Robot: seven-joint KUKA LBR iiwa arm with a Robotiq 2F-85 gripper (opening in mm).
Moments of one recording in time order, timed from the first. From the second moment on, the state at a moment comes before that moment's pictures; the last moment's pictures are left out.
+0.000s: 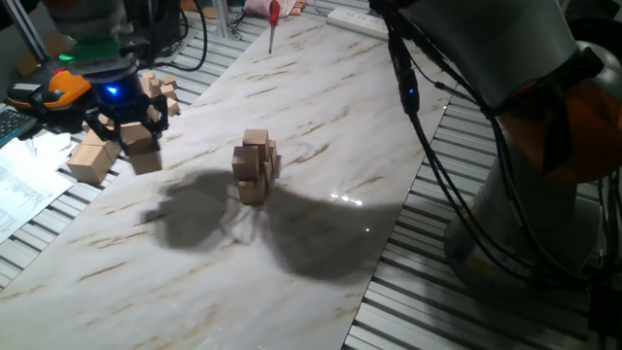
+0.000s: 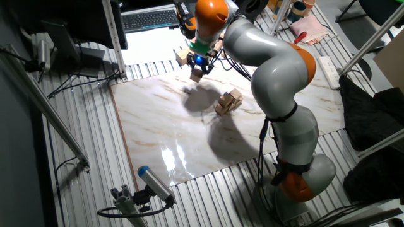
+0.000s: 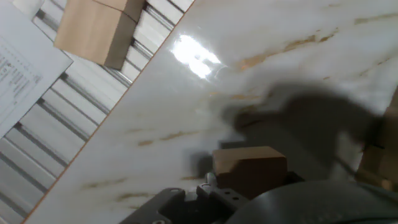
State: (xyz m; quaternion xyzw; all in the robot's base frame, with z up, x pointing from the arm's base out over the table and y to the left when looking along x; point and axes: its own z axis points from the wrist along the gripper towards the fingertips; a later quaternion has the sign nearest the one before) arm 0.648 0.173 0.173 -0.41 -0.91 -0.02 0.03
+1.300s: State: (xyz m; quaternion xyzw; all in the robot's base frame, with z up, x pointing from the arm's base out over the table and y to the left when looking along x) arm 0.638 0.118 0.201 -0.44 -0.89 -0.06 0.04
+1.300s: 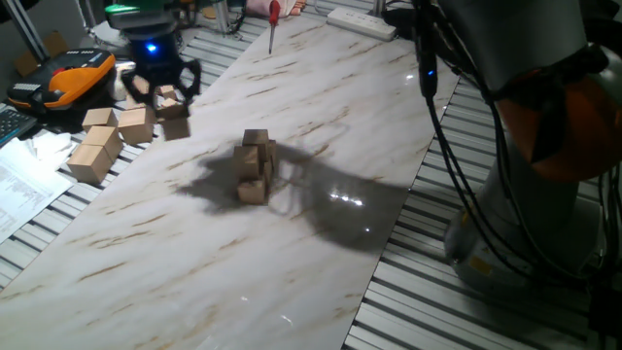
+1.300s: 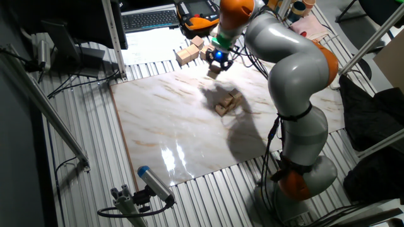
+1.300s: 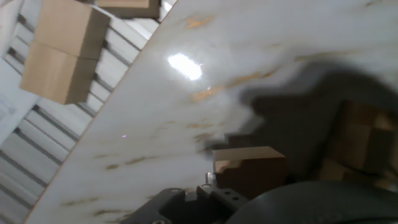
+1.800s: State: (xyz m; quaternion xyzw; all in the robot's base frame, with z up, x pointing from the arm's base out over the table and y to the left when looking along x) arm 0.639 0.119 0.201 -0.52 -0.85 -0.03 0.02
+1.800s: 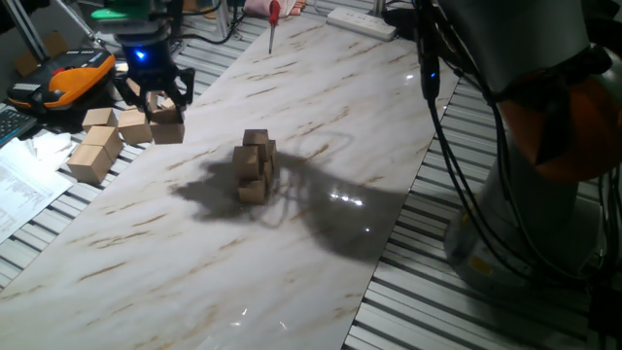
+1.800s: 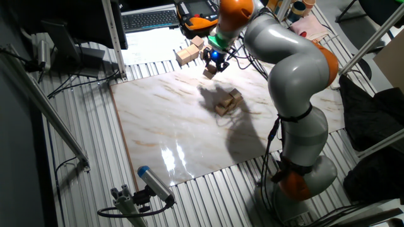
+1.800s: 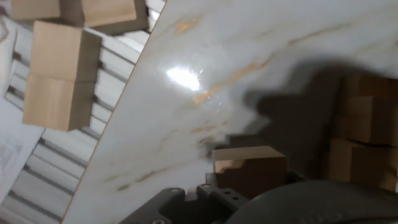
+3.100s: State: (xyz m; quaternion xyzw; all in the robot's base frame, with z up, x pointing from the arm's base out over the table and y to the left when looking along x) arm 0.603 0.062 0.220 -0.45 -0.89 -0.01 0.03
